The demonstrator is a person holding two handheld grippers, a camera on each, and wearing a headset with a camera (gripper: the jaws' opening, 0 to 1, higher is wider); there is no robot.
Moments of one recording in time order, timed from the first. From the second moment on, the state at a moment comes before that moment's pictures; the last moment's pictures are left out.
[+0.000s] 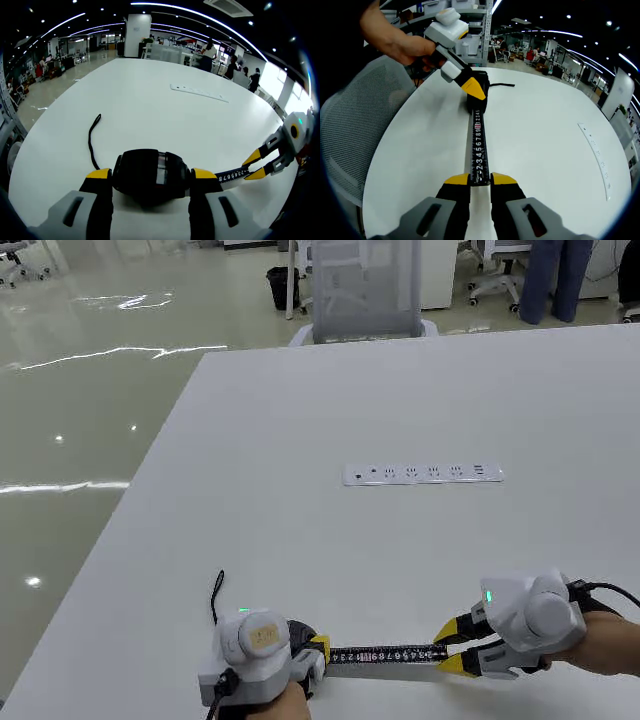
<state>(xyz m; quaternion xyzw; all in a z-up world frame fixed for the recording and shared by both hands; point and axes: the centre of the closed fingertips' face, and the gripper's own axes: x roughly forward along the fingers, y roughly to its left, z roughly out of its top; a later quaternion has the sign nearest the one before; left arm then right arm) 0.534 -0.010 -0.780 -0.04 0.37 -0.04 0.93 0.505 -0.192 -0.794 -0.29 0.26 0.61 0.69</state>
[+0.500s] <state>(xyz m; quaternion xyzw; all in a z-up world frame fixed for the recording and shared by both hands) 0.534 -0.010 -0.780 -0.04 0.37 -0.04 0.93 0.506 -0.181 -0.794 -0.28 0.26 0.61 0.69</state>
